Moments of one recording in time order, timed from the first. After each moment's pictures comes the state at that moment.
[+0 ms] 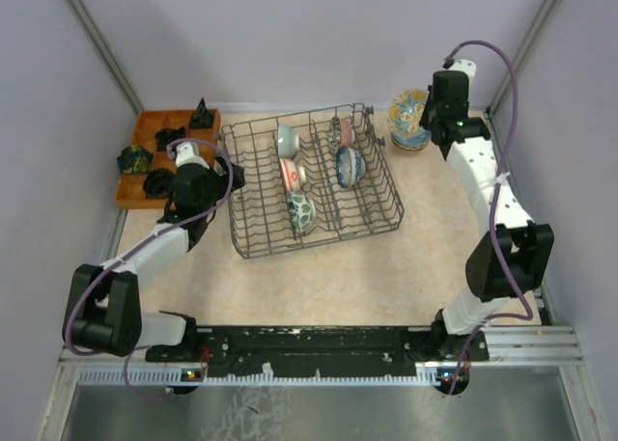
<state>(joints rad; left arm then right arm) -0.24 1.34 0.68 0.33 -0.17 -0.56 0.17 1.59 1.57 -0.46 0.39 0.23</state>
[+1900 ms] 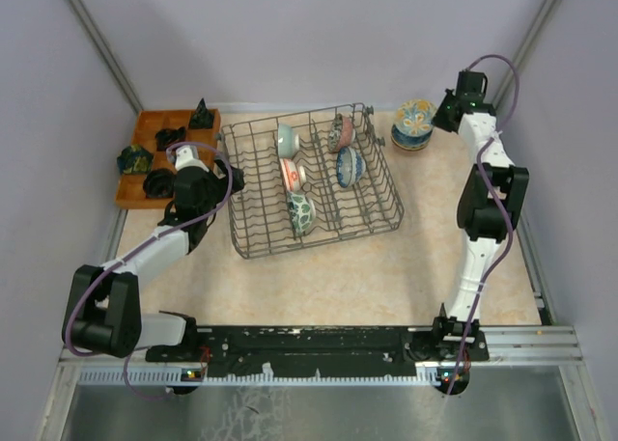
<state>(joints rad) -0.24 1.31 0.65 0.34 -0.19 -0.58 -0.11 2.16 1.95 -0.48 -0.06 0.38</state>
